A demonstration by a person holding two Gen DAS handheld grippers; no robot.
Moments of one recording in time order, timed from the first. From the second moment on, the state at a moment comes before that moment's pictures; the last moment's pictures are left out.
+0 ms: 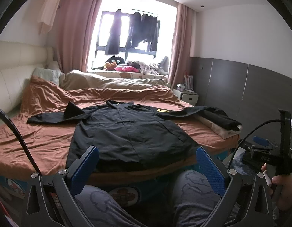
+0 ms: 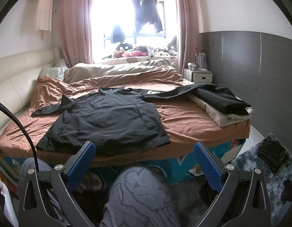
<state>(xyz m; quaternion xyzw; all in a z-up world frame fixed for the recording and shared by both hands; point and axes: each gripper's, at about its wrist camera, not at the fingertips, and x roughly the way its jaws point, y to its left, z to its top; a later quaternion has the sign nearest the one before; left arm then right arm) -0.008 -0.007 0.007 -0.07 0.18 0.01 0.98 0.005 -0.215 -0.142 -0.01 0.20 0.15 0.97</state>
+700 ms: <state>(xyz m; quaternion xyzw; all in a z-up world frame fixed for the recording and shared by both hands) -0.013 -0.004 0.007 -0.07 0.18 0.01 0.98 0.001 -0.212 -0.142 -0.02 0.18 0.13 0.97</state>
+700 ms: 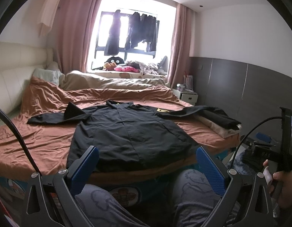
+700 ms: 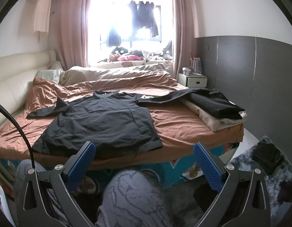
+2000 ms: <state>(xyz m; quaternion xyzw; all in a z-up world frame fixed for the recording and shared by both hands) -0.028 0.008 0.002 -0.08 0.18 0.02 0.98 -0.002 -0.214 -0.135 -0.01 0.16 0.13 0.98</state>
